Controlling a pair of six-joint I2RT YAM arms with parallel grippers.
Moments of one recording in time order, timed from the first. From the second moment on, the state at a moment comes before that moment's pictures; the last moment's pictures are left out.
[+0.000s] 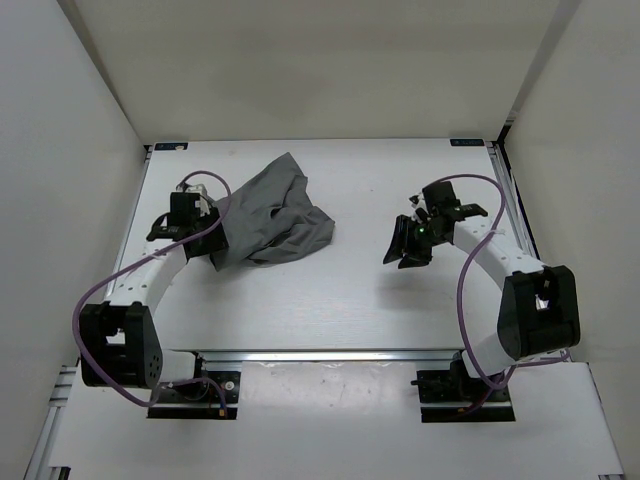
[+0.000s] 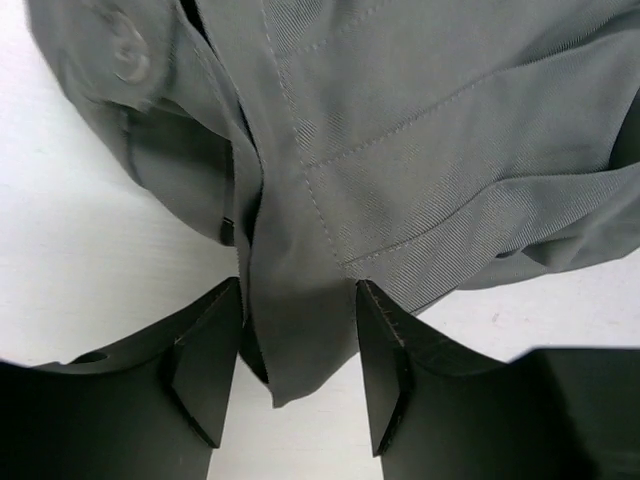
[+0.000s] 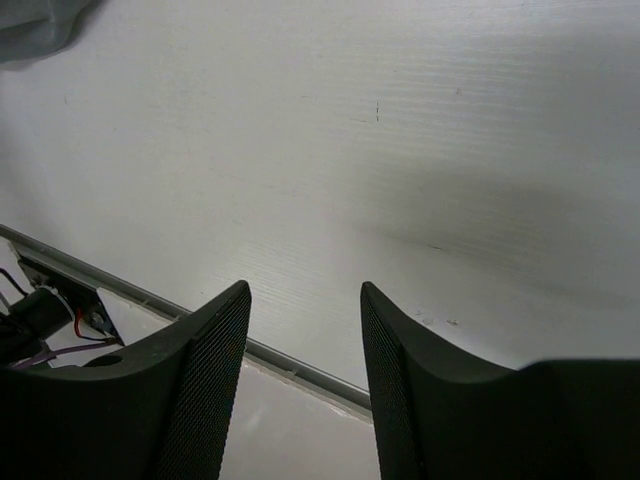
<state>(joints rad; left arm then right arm) -0.04 1.33 0.89 -0.45 -0.01 -0.28 0.26 1.50 1.04 -0.71 -0.42 0.39</state>
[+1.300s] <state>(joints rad) -0.33 1.37 0.89 -0.33 0.31 -0.45 0.54 1.84 1.44 -0.75 -0.49 0.34</state>
